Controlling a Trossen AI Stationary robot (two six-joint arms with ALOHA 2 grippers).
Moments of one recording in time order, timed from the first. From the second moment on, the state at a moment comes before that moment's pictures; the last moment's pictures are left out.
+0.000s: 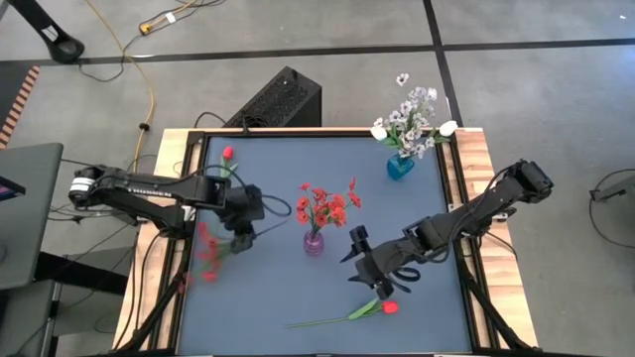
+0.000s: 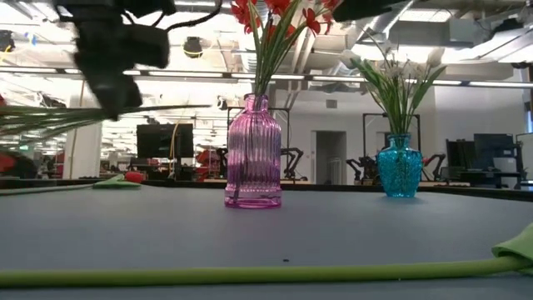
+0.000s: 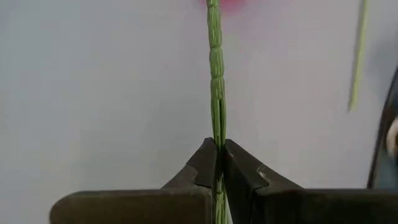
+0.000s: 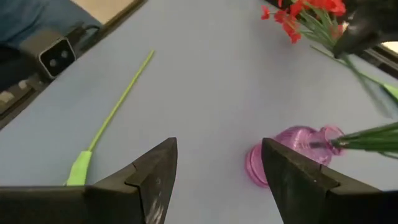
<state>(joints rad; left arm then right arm) 0.03 1.18 0.82 -0.76 0.27 -0.35 0.46 1.46 1.06 -0.27 0.19 -0.19</state>
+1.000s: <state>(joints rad) -0.32 1.18 0.82 0.02 0.16 -0.75 0.58 1.70 1.16 0.29 0.49 -1.18</state>
